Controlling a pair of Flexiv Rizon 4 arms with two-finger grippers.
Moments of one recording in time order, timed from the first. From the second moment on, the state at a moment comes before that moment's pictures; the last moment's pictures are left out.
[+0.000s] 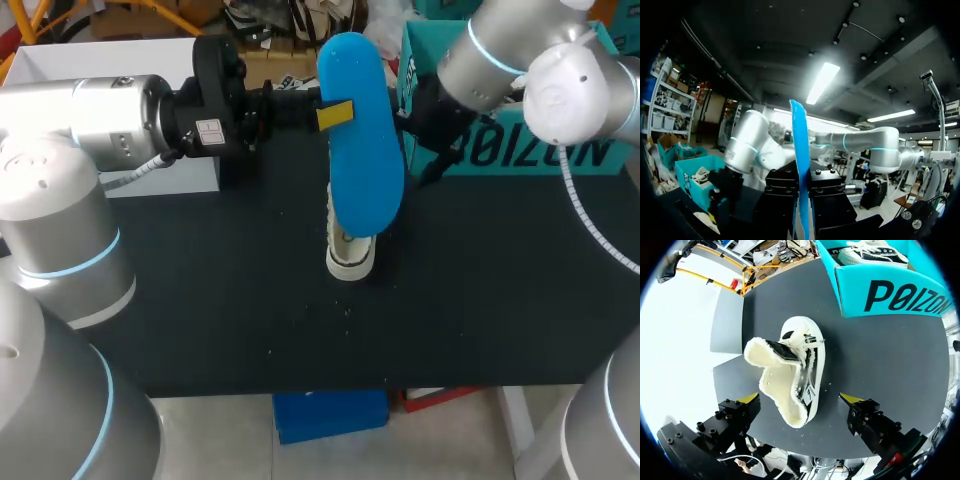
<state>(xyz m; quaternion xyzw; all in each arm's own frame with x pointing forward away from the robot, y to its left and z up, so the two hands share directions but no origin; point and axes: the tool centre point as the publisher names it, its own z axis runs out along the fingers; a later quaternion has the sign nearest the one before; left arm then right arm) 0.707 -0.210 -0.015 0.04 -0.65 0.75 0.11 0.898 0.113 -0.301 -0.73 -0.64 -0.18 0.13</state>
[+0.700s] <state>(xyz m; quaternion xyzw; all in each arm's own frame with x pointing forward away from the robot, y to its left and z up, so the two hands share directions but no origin) 0.707 -0.210 -0.015 0.04 -0.65 0.75 0.11 0.899 0.097 -0.276 -0.70 -0.59 -0.29 0.29</state>
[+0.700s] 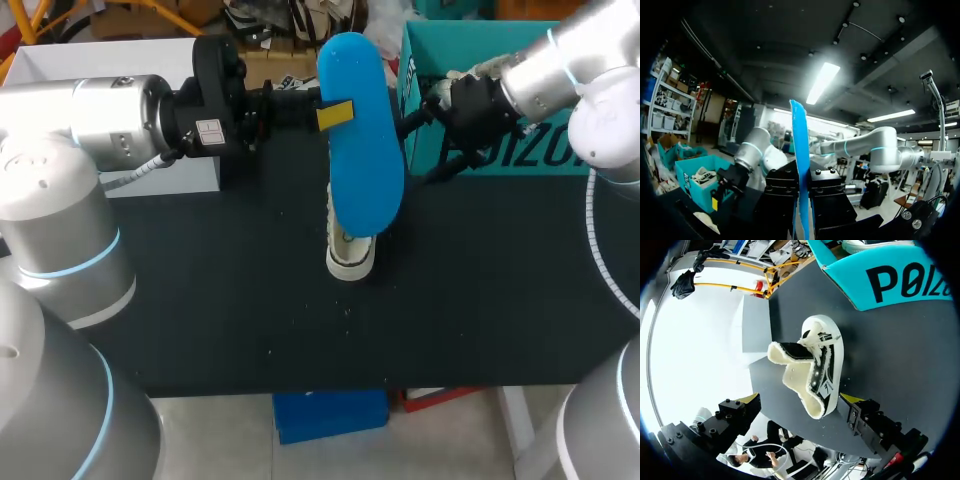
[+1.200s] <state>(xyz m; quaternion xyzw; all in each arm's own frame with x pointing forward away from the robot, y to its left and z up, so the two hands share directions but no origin) 0.707 -0.210 -0.015 0.04 -0.65 0.75 0.11 0.901 0.091 -0.266 -0.64 -0.55 -0.40 0.35</state>
